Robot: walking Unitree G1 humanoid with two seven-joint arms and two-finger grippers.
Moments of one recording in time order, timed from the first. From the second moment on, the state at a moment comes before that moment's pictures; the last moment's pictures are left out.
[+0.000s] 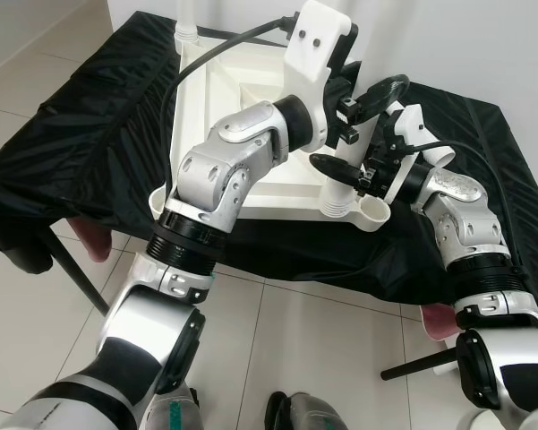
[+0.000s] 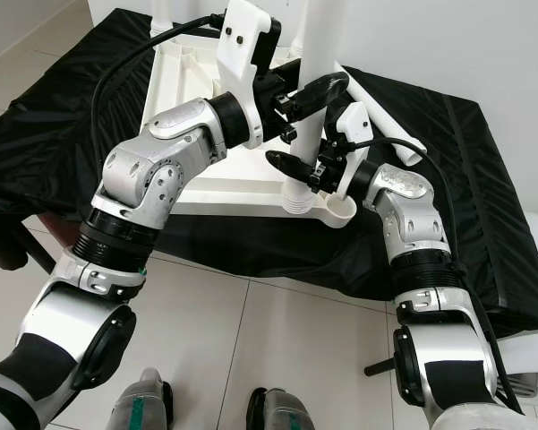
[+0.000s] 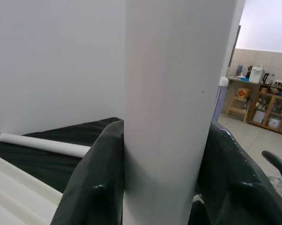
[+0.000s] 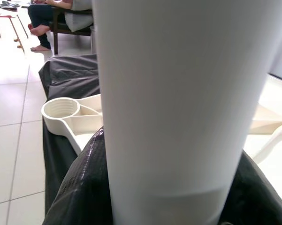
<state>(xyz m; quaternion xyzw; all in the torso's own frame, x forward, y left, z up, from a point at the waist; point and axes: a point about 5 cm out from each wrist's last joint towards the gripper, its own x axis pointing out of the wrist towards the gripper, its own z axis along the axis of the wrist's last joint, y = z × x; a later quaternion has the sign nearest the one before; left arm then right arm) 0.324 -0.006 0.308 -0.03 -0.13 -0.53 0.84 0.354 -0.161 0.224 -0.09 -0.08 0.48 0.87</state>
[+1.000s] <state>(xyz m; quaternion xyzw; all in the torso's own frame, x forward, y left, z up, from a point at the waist) 0.323 -0.010 0.308 -0.02 -0.13 -0.53 0.84 0.360 -0.164 0.227 -0.06 -0.08 0.44 0.89</state>
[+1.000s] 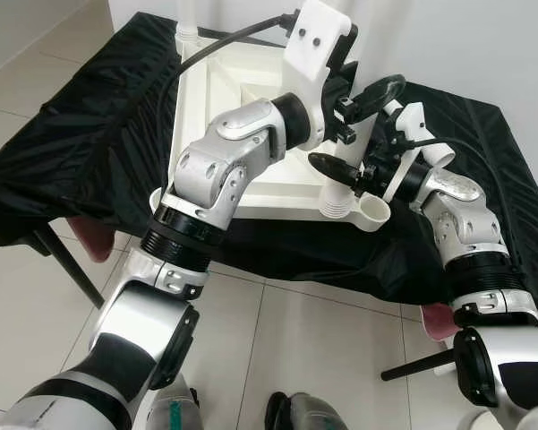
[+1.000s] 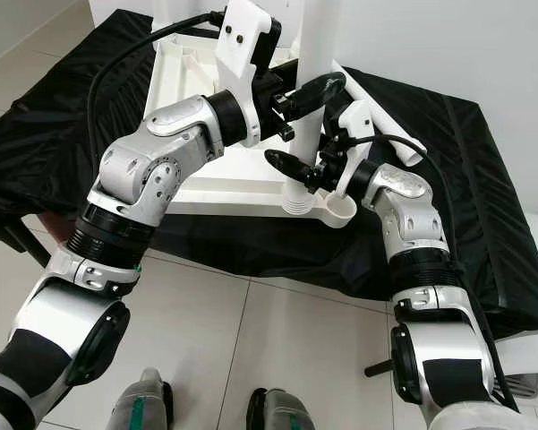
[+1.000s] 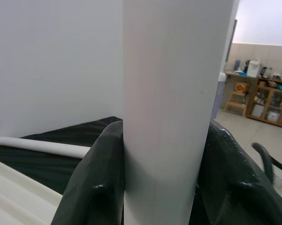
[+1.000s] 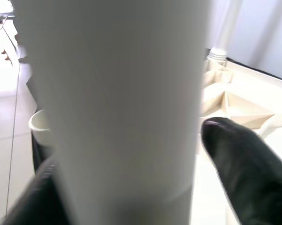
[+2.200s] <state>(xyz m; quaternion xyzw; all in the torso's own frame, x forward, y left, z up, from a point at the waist) 0.361 0.018 0.322 -0.06 -0.11 -0.44 0.89 0.364 -0.125 0.234 -0.06 -0.10 0.15 0.98</state>
